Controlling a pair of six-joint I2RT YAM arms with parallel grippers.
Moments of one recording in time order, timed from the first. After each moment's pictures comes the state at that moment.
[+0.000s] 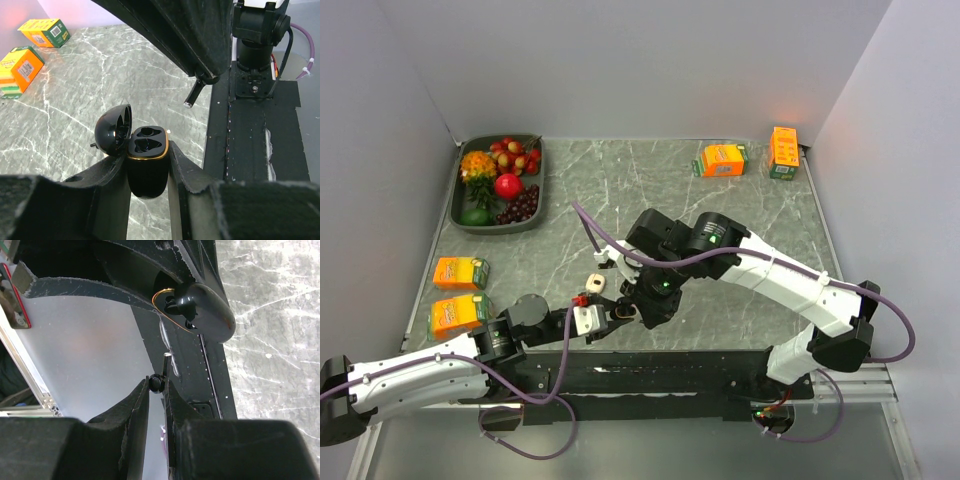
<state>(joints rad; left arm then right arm) -1.14 0.63 0.36 0.24 0.18 0.22 1.11 1.48 1.68 -1.35 -0.36 0.00</state>
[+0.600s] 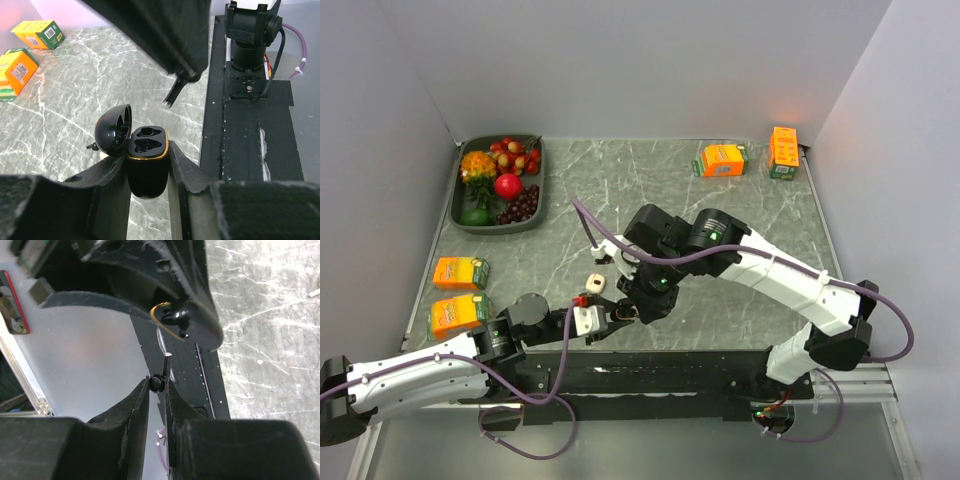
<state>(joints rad) -1.14 0.63 0.37 0.23 0.20 0.22 1.11 1.49 1.74 -1.35 -0.34 -0.01</state>
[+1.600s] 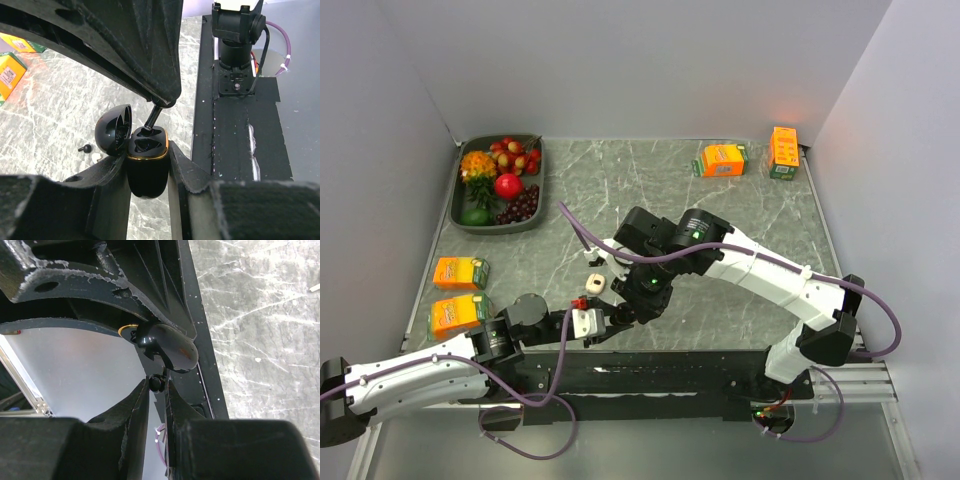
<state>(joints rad) -1.14 0.62 0.37 0.20 0.25 0.22 1.11 1.55 1.73 -1.35 -0.32 -0.01</state>
